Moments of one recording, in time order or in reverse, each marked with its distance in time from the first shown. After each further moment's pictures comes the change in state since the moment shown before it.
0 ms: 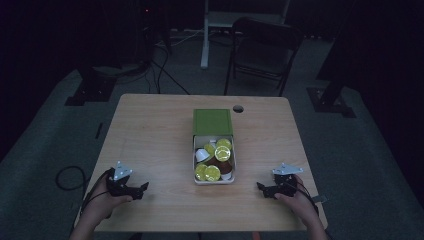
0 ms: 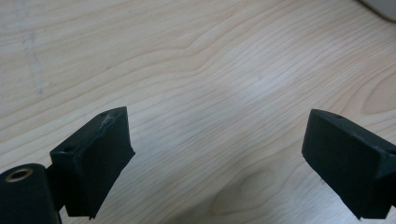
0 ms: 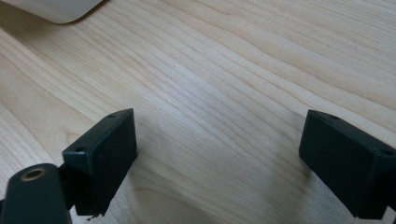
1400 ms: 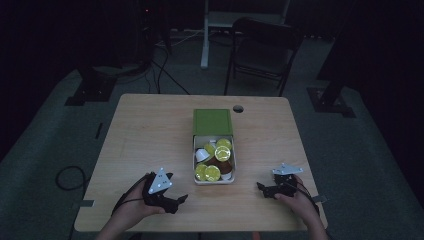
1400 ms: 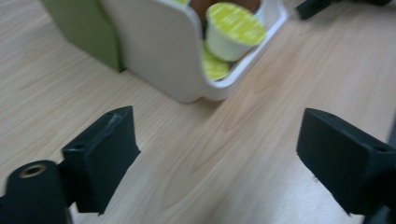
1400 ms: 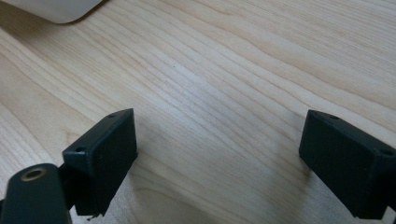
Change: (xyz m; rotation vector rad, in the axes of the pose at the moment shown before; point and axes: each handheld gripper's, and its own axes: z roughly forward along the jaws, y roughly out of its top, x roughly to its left) left arm -0.108 0.051 -0.010 -0.137 -0.294 0.270; right arm 0.000 0.000 0.000 0.000 0.000 -0.001
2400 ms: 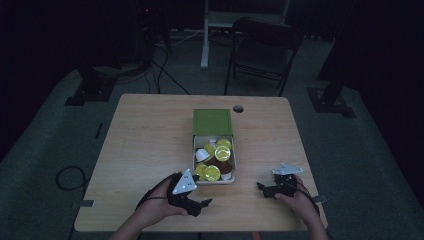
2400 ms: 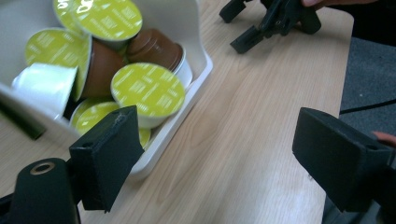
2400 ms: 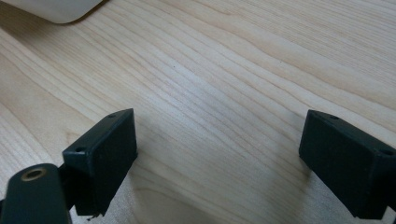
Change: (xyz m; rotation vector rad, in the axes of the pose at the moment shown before) left arm -0.033 0.037 0.036 -0.051 -0.150 0.076; right arm 0.000 0.000 0.000 0.001 0.000 0.000
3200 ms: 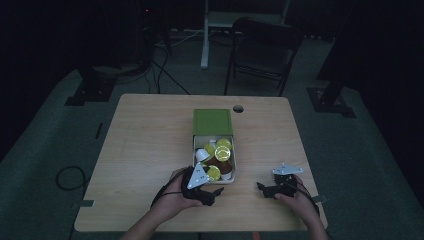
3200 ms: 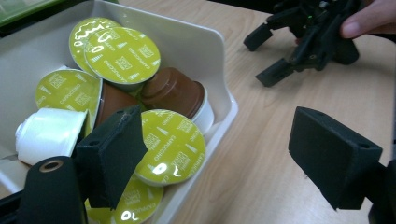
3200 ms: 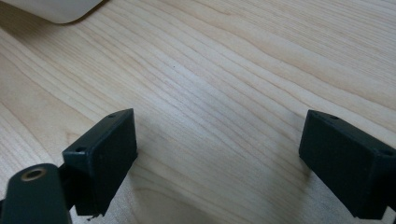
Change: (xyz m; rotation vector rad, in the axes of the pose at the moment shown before) left arm 0.001 0.016 0.035 -0.069 0.109 -0.011; right arm 0.000 0.000 0.000 0.000 0.000 0.000
